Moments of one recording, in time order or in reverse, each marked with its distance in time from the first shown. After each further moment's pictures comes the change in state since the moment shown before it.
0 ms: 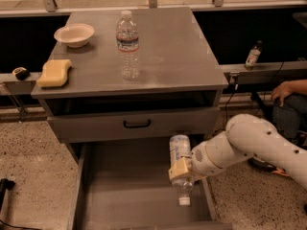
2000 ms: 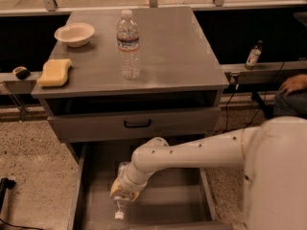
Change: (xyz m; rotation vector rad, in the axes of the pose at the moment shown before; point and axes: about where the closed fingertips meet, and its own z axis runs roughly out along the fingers) arm 0.015 -0.067 0.271 -0.112 -0.150 0.178
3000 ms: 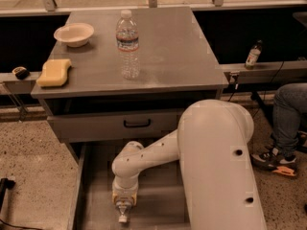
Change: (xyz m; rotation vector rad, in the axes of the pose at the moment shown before) arm 0.018 0.038 0.076 -0.293 -0.034 0.013
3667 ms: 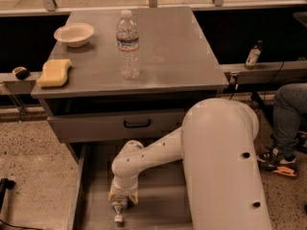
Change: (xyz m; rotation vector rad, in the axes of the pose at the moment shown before) arm 0.000 -0.004 -0.014 0.009 0.031 -0.019
